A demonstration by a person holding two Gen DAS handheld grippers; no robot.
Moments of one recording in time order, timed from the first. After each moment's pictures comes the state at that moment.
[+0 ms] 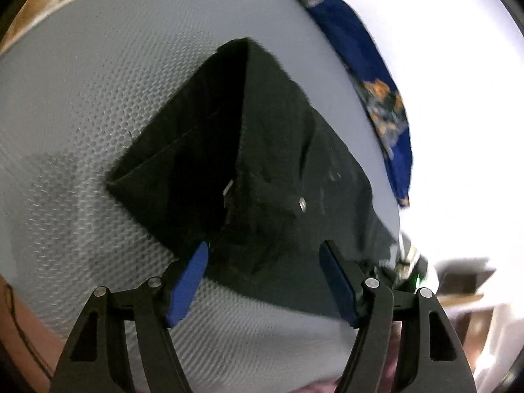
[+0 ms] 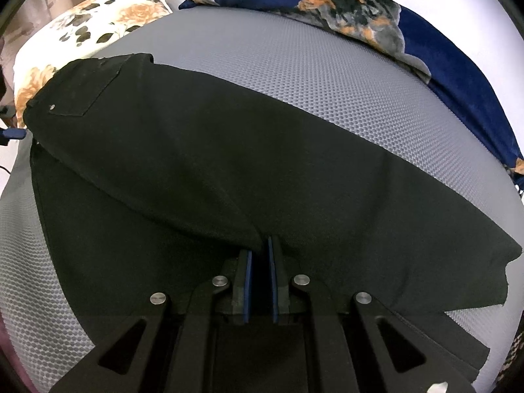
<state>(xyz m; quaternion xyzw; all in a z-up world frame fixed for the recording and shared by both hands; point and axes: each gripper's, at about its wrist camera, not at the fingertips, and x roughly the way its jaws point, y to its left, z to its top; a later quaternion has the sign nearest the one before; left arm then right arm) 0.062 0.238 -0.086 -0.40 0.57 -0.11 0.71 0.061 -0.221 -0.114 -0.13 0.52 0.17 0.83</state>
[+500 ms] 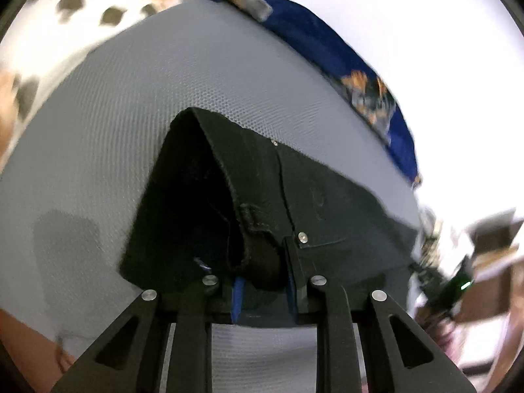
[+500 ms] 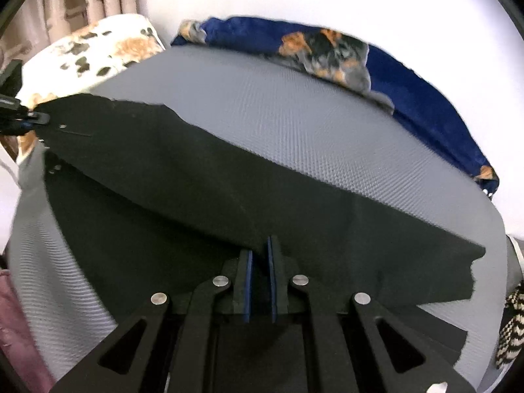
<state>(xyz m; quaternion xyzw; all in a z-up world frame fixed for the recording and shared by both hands) 0.101 0.228 -0.032 -0.24 0.56 -0.16 0.77 0.019 -0.214 -0.037 -0.12 0.46 0.14 0.87</state>
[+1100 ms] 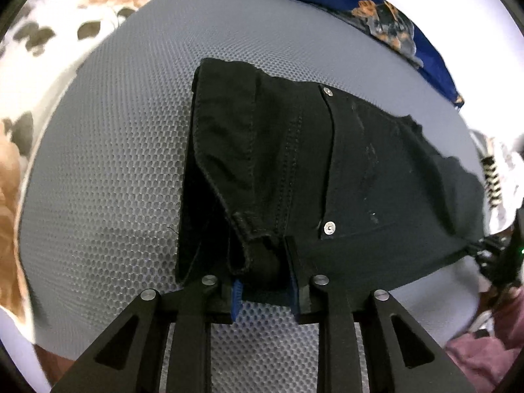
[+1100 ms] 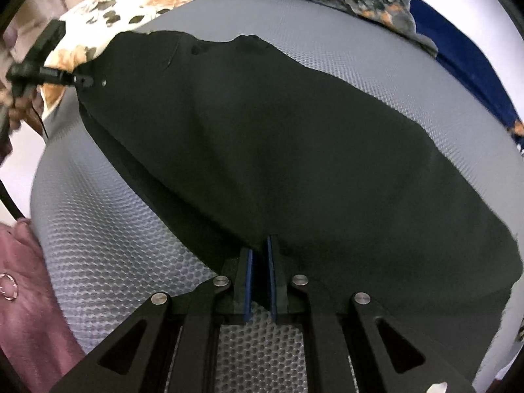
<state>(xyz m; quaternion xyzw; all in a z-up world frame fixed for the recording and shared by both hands) 0.076 0.226 -0.078 -0.05 0.60 -0.14 0.79 -0.035 -0.179 -0.099 -0.09 0.56 0.18 0.80</state>
